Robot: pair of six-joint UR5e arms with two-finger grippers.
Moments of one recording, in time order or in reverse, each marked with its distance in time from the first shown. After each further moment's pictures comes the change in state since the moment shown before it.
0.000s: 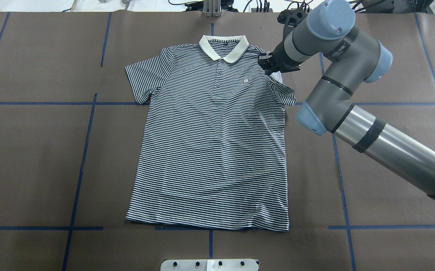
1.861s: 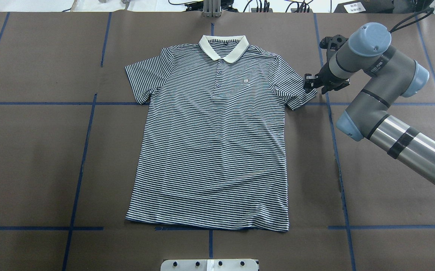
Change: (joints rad) left arm 0.000 0.006 0.002 -0.001 0.066 0.002; right arm 0.080 -0.190 -0.104 0.061 0.098 -0.192
